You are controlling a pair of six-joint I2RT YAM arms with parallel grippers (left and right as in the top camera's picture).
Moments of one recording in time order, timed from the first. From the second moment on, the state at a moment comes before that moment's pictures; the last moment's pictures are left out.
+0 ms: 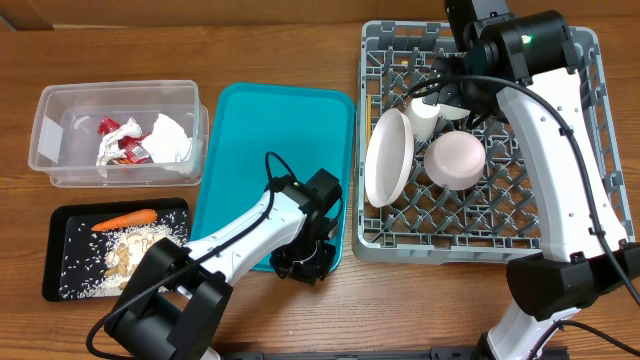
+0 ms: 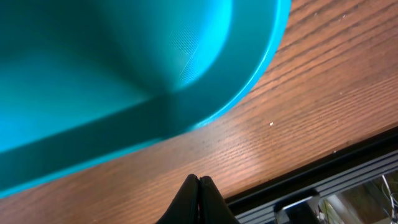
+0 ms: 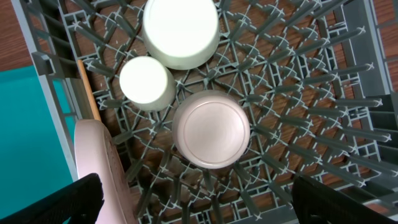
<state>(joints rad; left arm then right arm) -0.66 1.72 1.03 -1.07 0.32 -0.26 0.26 1.89 2.20 -1.60 0.27 0.56</state>
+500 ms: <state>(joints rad) -0.66 1.72 0.92 -0.93 0.32 -0.26 0.26 1.89 2.20 -1.60 0.27 0.56</state>
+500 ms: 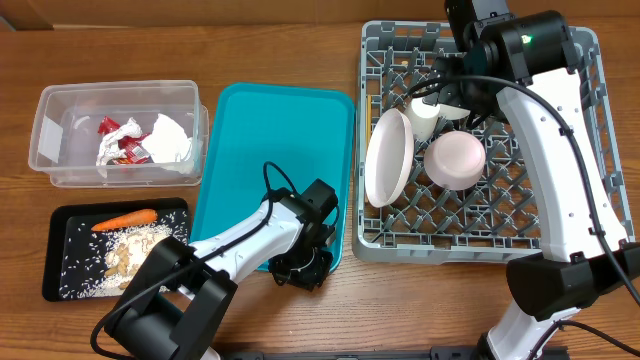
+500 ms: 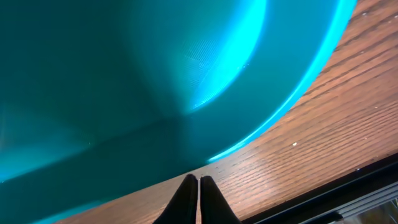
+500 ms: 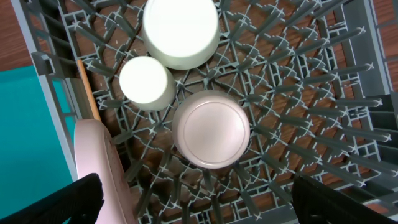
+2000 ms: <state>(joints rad) -0.66 1.72 1.02 -0.90 0.31 -0.23 0.26 1.89 2.20 -1.60 0.27 0.56</state>
